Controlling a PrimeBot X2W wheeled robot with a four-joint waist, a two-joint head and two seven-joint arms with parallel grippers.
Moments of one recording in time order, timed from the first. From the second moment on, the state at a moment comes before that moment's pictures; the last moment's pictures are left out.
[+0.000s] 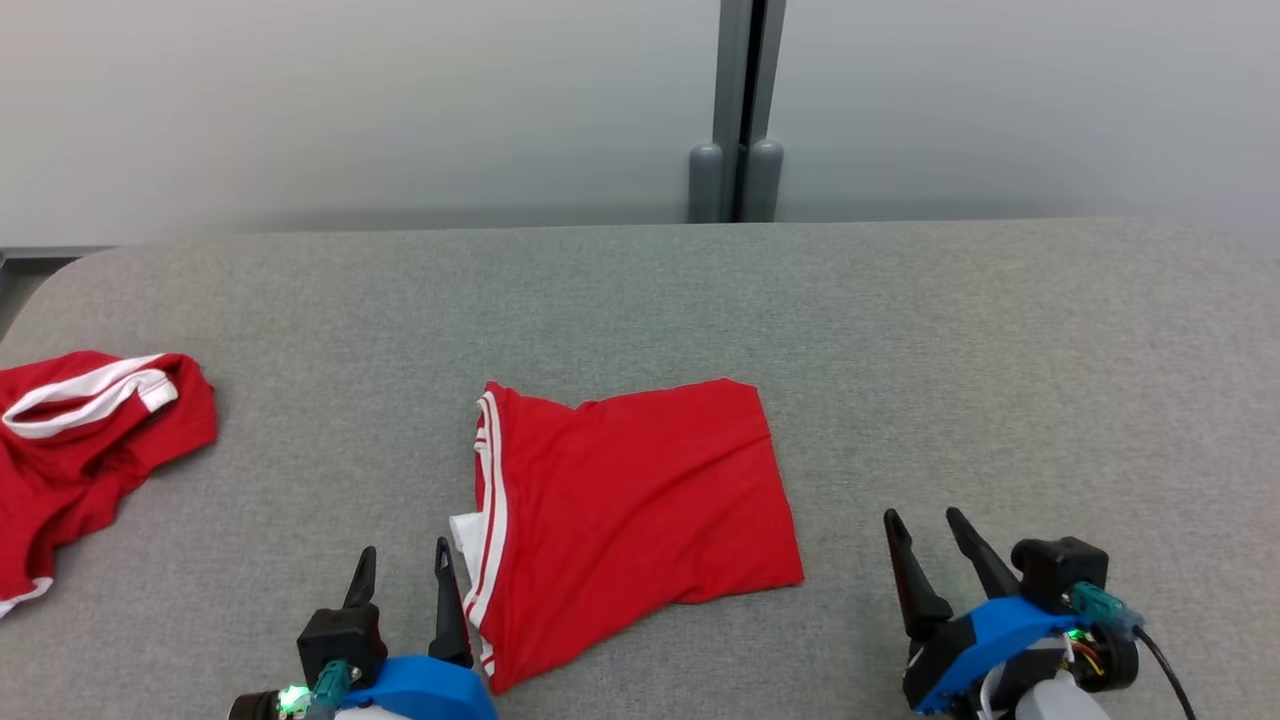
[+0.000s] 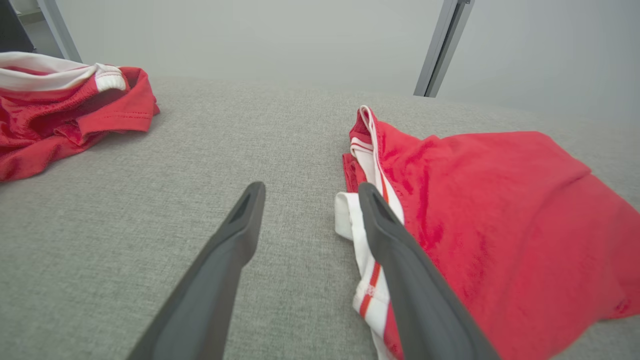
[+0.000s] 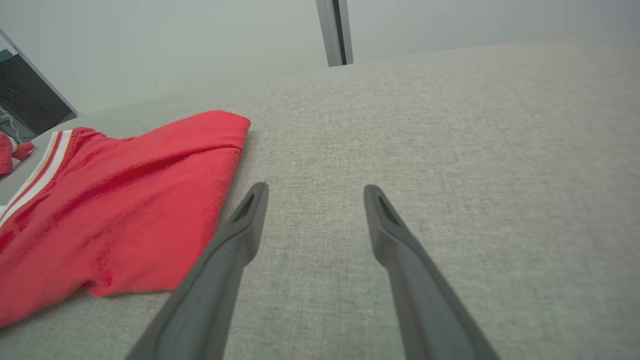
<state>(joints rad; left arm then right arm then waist) -0.08 0.05 -0.21 0.50 -0.26 0.13 -0.26 -0.24 -0.05 0.10 0.66 0.27 0.13 -0.26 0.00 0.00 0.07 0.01</state>
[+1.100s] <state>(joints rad) -0.14 0.05 -0.31 0.48 -0.27 0.14 -0.26 -0.50 -0.05 0.24 0.86 0.42 0.13 -0.26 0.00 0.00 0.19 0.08</state>
